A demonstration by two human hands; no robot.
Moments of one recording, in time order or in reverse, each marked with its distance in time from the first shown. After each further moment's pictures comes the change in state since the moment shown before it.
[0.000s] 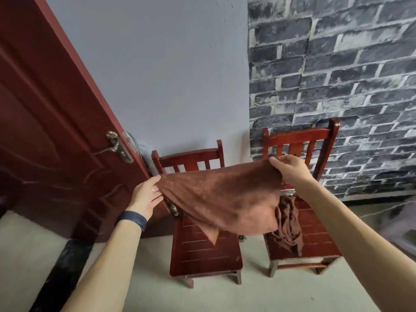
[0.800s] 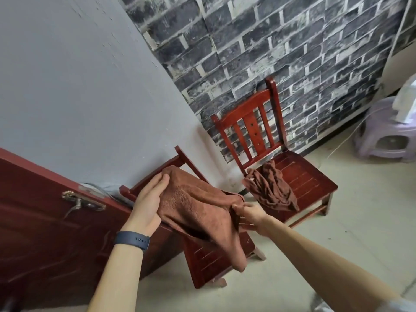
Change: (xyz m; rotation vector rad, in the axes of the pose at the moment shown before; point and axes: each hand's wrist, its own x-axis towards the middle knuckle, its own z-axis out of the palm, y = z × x) left_hand -0.052 0.015 0.115 0.352 -0.509 0.113; right_hand -0.080 0.153 0.070 0.485 -0.249 0.587
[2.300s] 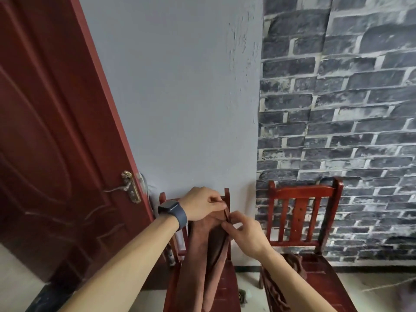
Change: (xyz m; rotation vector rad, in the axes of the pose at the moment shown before) left_hand 0.003 0.062 -0.054 1.044 0.067 0.413; right_hand -0.079 -0.147 0.124 -0.865 -0.126 -0.821
